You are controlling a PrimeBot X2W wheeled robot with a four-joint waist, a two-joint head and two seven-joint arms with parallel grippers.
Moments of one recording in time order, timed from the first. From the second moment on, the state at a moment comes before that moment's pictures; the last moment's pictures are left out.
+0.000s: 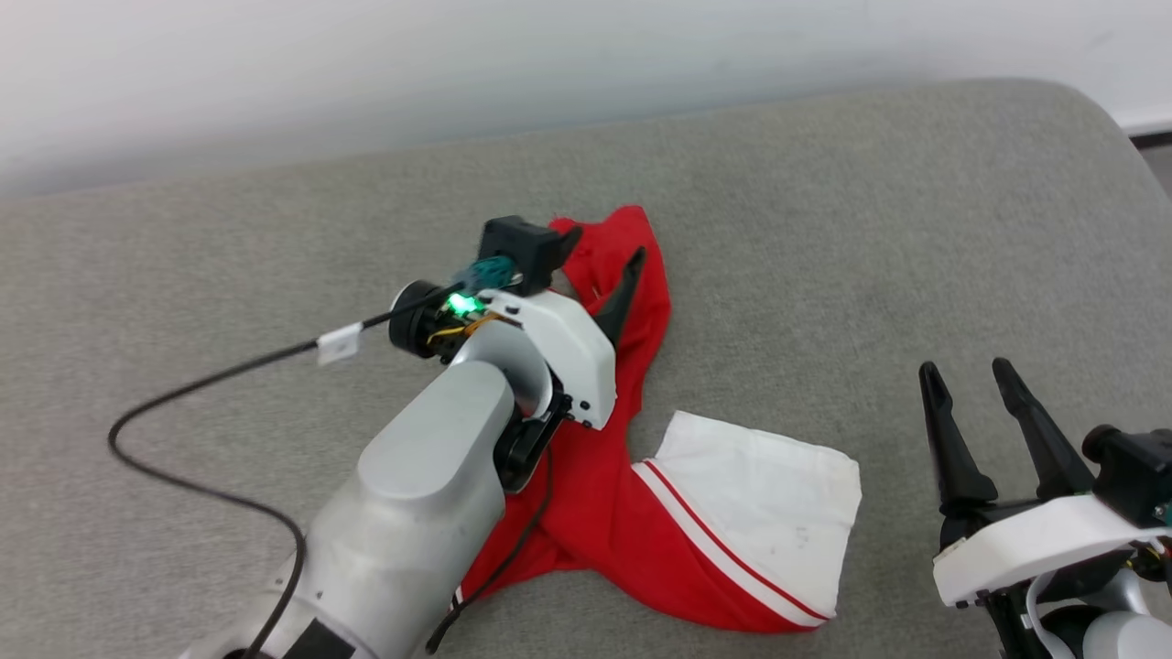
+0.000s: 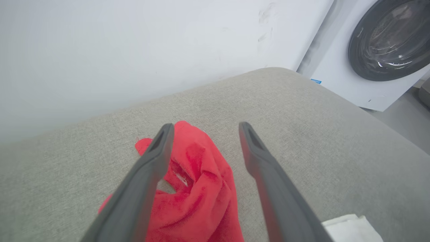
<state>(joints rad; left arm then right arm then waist) -0.87 0.07 -0.76 0.86 -0.66 -0.05 -0.14 -0.04 -0.06 -0.03 -0.12 0.24 0.13 0.06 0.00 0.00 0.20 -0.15</state>
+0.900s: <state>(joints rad) -0.22 0.39 -0.47 0.14 -0.59 0.29 -0.26 0.08 -0.06 -0.04 -0.19 0.20 0.13 0.12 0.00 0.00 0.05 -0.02</state>
